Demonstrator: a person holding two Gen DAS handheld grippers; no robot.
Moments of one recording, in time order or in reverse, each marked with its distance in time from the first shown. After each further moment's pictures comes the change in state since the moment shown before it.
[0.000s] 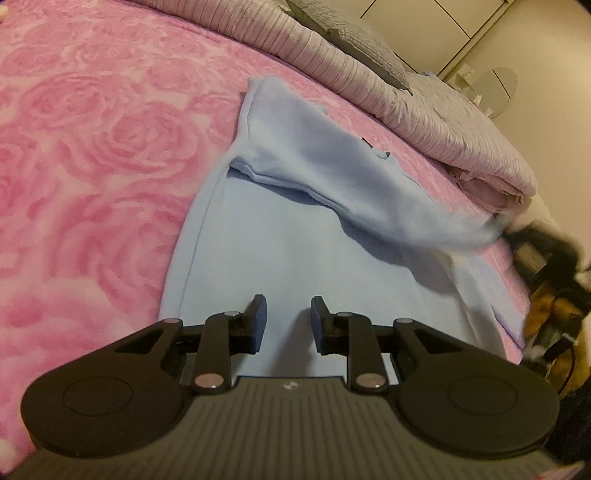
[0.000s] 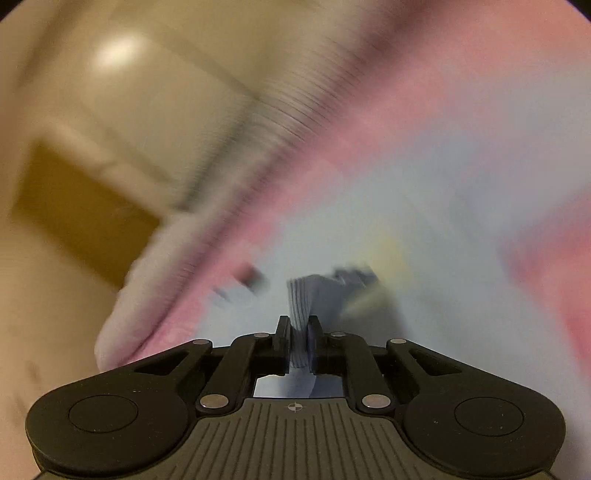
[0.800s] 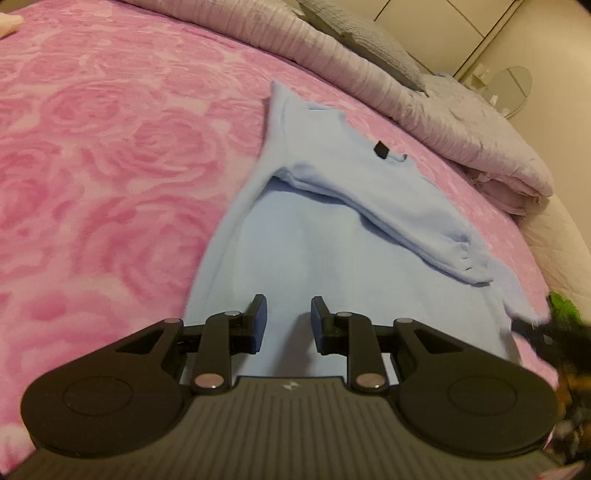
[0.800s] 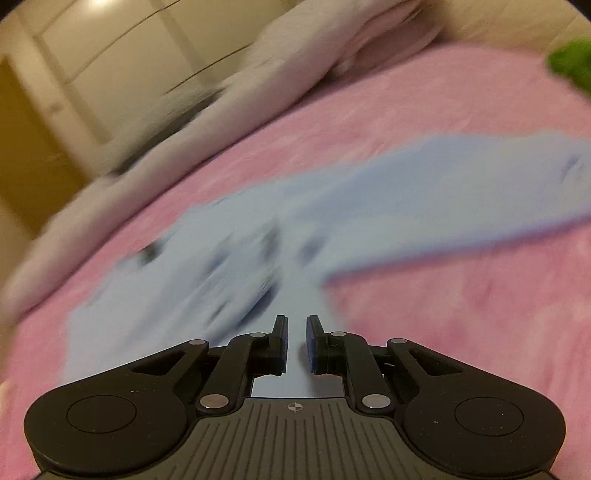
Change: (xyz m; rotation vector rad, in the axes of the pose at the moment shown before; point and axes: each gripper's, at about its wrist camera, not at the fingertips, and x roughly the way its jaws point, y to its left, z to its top) left arm -0.011 -0.003 -0.006 0.001 -0.003 0.088; right arm -0.065 -0.035 -0.014 -0.062 0.211 -0.314
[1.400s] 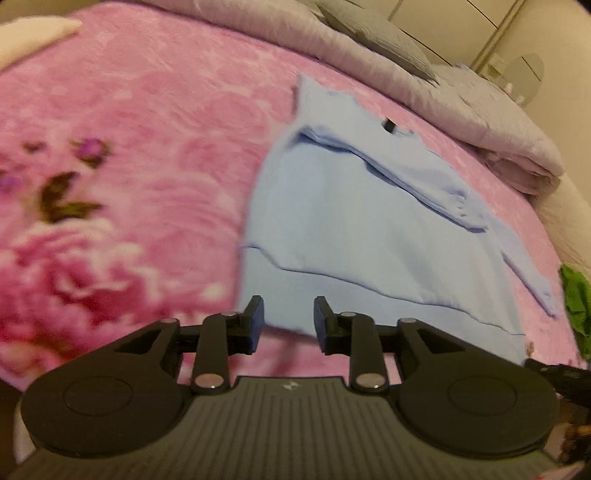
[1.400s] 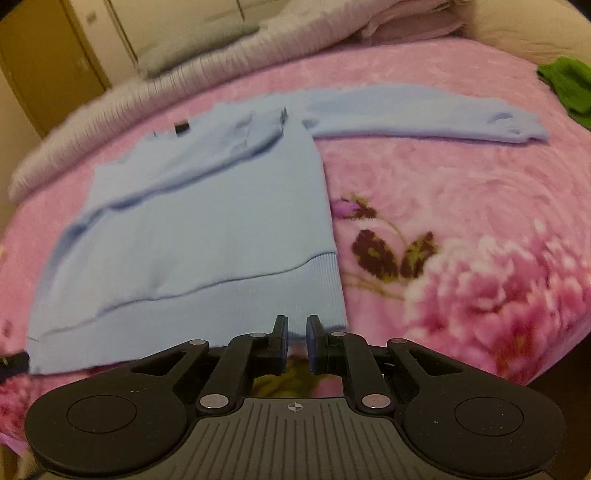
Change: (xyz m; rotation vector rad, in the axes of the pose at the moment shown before) left arm -0.112 -0.004 -0.078 0.004 -0.012 0.126; right arm -0.122 0.009 -0.123 -0.180 0.098 -0.100
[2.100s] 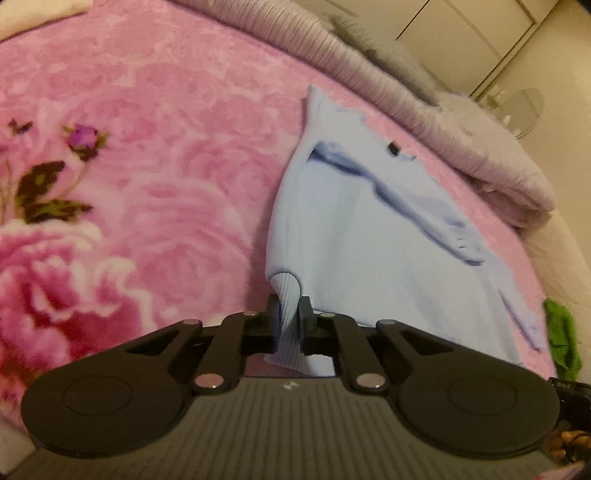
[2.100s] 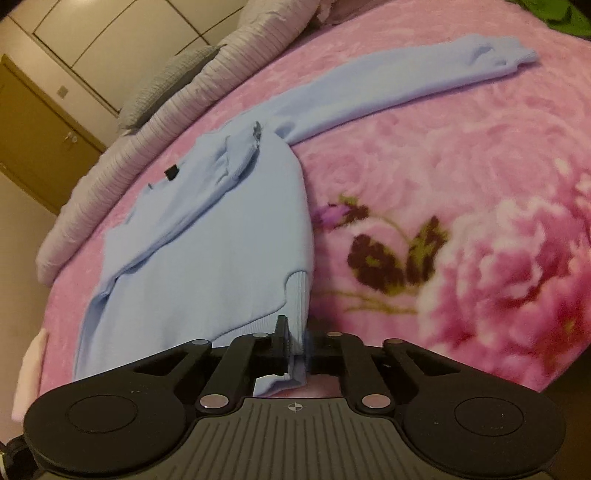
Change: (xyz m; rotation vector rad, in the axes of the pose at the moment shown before) left arm 0.027 0.021 0.008 -0.084 -0.025 -0.118; right arm 0.024 -0.044 0.031 0.251 0.002 0.155
